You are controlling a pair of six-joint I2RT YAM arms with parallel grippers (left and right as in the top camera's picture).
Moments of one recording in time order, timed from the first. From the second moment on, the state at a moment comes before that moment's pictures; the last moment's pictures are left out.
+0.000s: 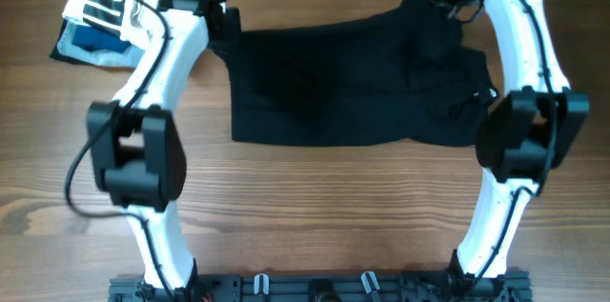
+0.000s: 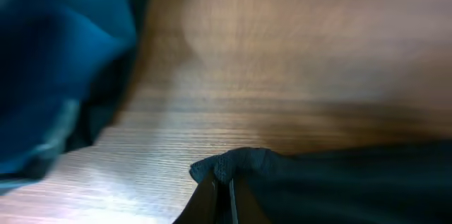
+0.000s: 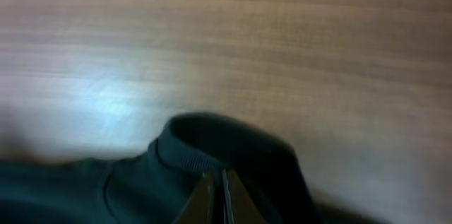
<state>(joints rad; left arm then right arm) -0.16 2.08 1.79 -0.80 -0.12 -0.22 -0.03 2.24 2.17 -0.97 -0.18 -0.04</state>
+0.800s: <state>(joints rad) -0.16 2.03 1.74 -1.09 -0.03 -0.22 -0.03 2.18 1.93 -1.46 -0.17 -0.01</state>
